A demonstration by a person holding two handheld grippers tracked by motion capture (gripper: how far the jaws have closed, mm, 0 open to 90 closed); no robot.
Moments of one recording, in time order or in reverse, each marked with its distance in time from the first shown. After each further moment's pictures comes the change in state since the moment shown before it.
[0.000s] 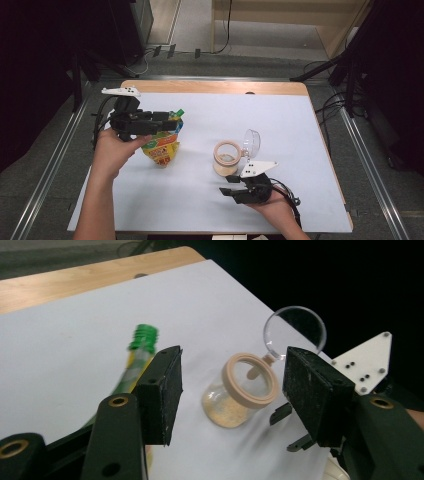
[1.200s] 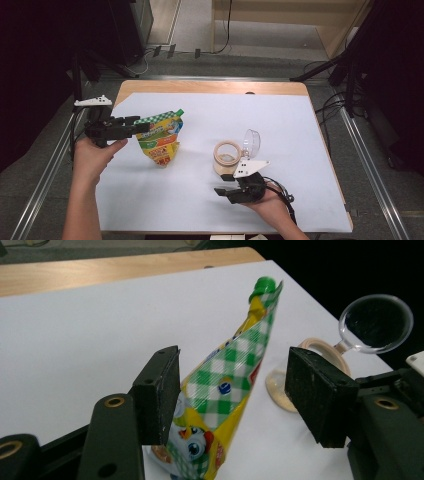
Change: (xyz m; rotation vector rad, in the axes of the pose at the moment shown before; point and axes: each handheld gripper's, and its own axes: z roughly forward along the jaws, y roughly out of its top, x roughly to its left) left arm 0.049 -0.045 -0.028 -0.040 0.147 -0.075; right arm 0.002 0.006 0.014 0.019 0.016 -0.052
